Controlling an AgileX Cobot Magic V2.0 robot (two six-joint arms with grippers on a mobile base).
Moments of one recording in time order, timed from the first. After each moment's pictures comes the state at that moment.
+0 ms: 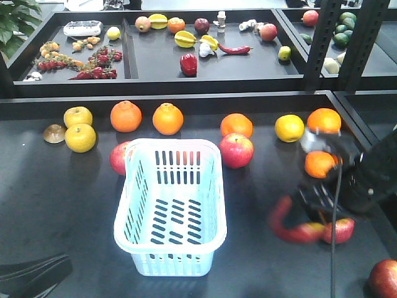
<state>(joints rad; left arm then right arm) -0.39 0.49 -0.24 1.76 -0.34 -1.94 0.11 1.47 -1.03 0.52 1.09 -0.47</state>
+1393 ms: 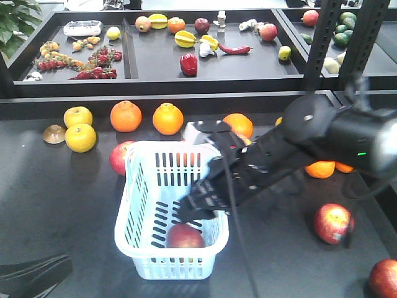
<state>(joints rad) -0.39 0.49 -0.24 1.76 -0.34 -1.94 0.48 1.68 -1.21 0.70 0.93 -0.60</state>
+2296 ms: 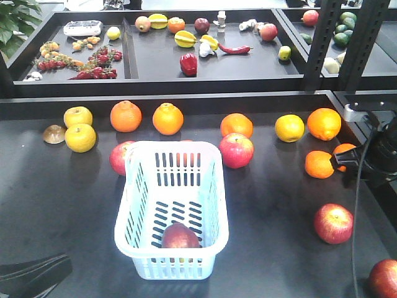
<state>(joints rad) -0.39 0.49 -0.24 1.76 -0.34 -1.94 -0.10 1.78 -1.33 0.05 1.01 -0.21</state>
